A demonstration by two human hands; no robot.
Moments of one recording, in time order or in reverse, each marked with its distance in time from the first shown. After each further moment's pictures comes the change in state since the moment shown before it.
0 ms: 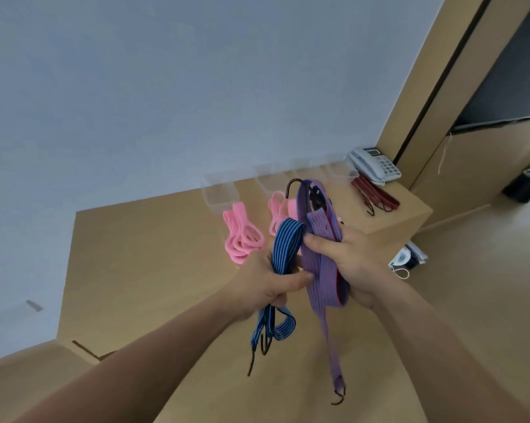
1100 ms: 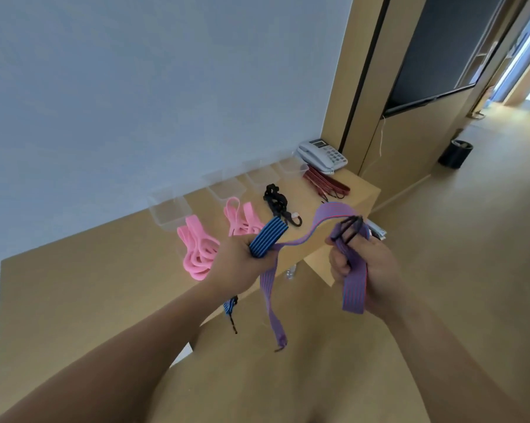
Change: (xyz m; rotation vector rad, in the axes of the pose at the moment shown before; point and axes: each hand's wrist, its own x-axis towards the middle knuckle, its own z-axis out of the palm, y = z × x) left_hand 0.062 0.001 0.019 0.572 0.153 0.129; right_hand -0.036 0.023 -0.085 0.412 0.142 -0.099
